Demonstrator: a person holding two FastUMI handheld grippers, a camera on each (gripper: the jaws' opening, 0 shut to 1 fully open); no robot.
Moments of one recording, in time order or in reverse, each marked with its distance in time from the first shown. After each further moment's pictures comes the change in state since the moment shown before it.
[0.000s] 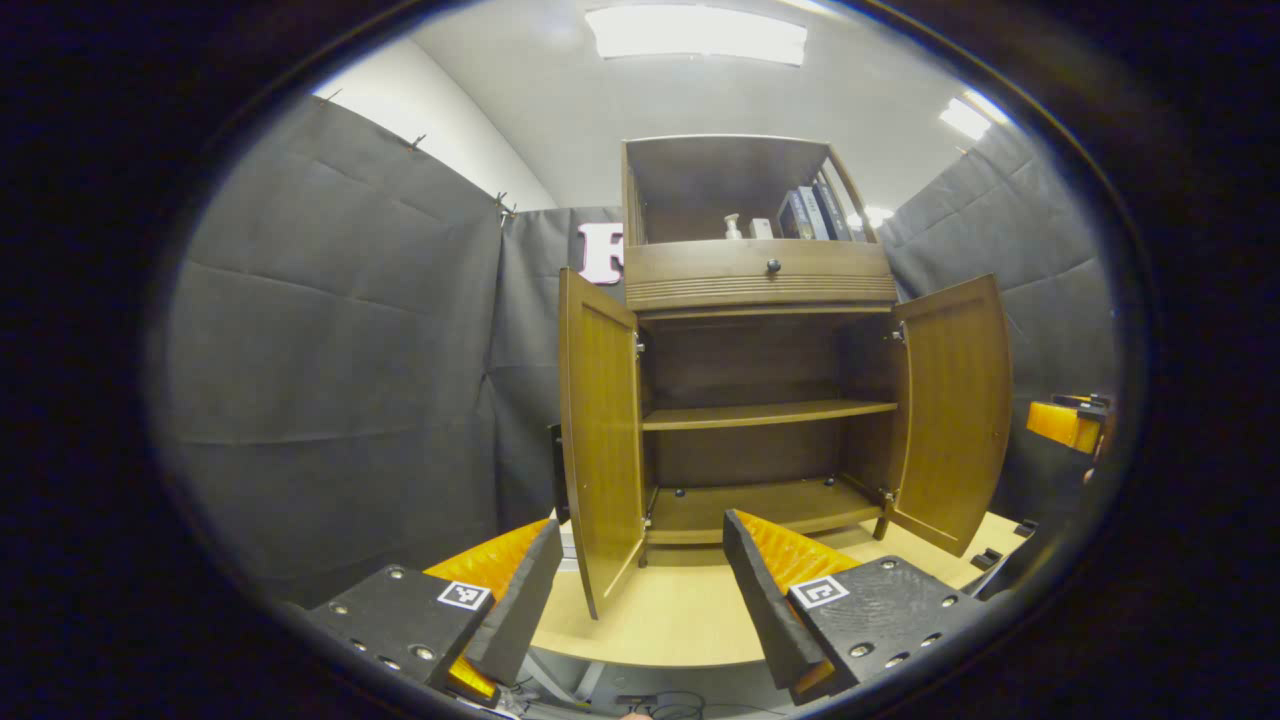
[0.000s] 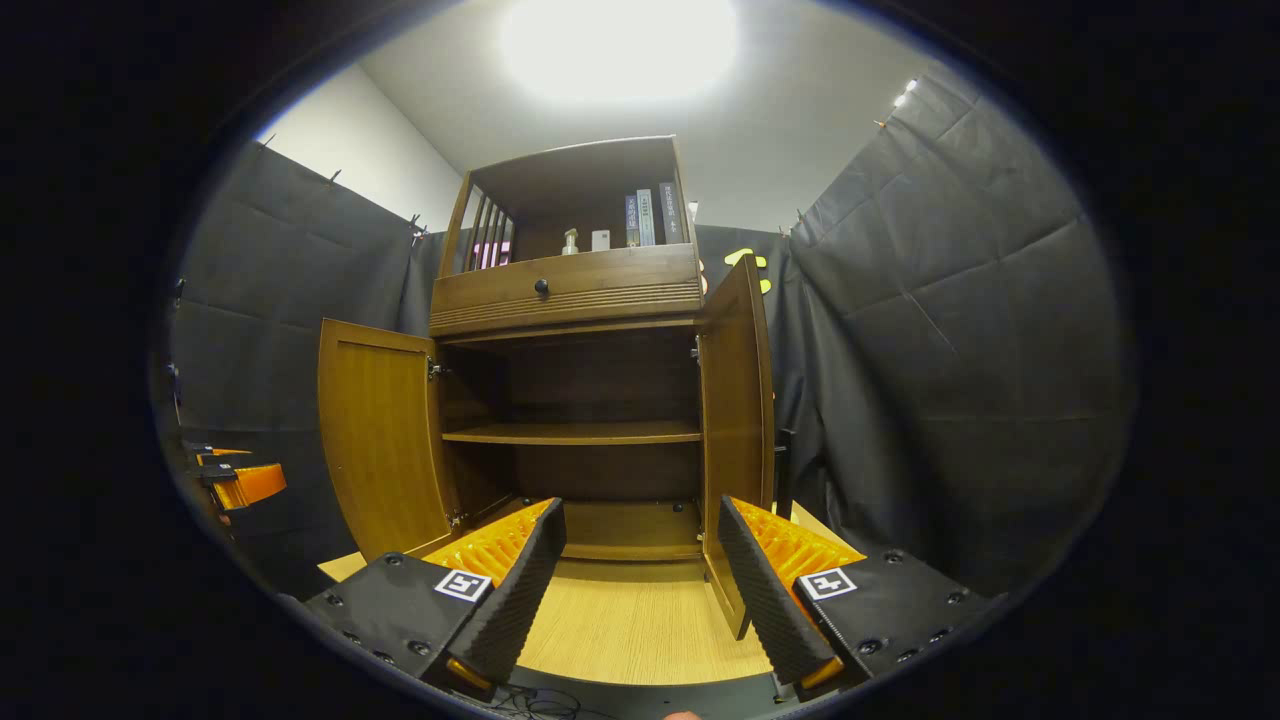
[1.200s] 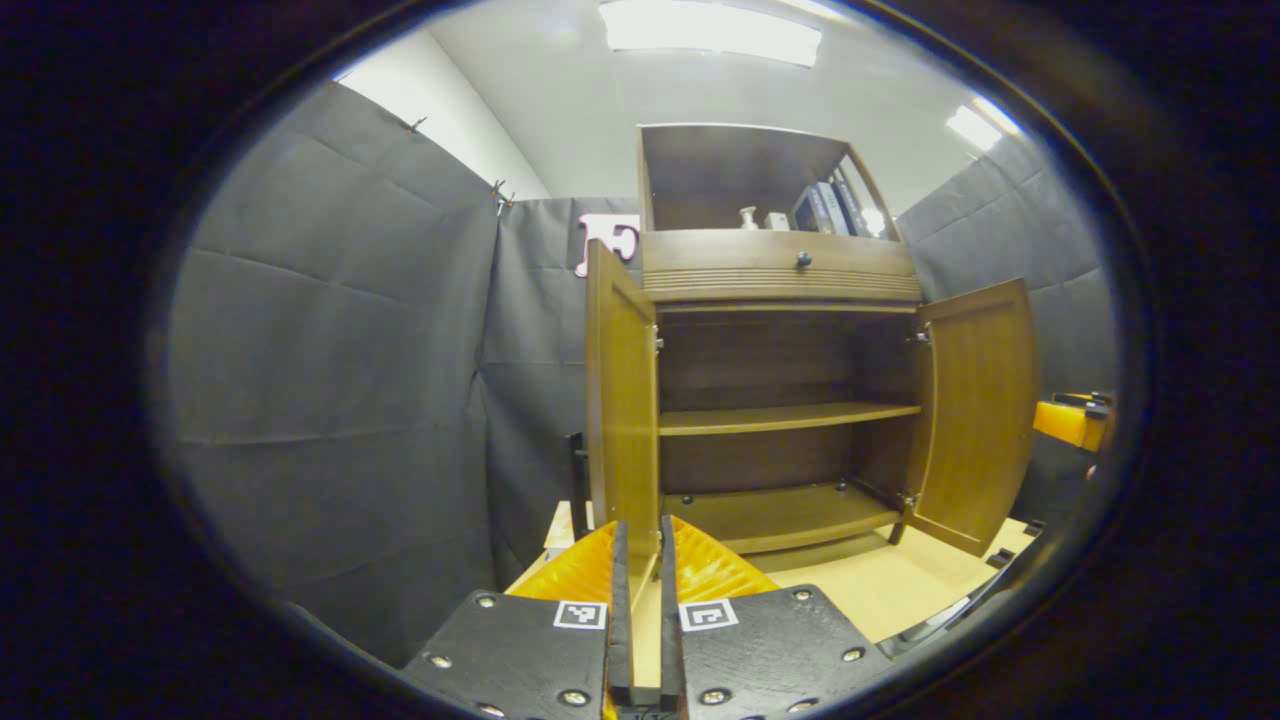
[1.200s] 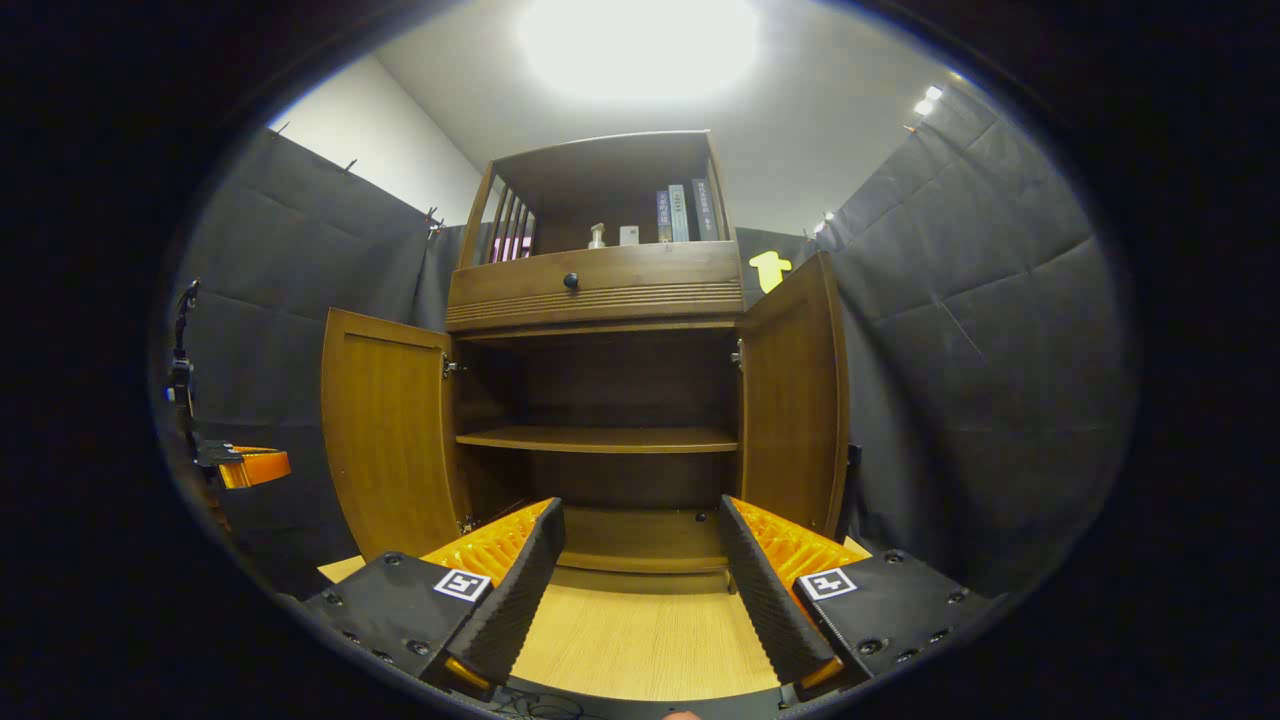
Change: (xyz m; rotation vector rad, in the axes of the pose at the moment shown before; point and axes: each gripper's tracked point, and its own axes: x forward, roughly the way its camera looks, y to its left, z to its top) left arm 0.001 -0.004 0.002 -0.026 0.004 -0.065; right arm 0.034 0.033 0.001 -0.012 -0.012 0.028
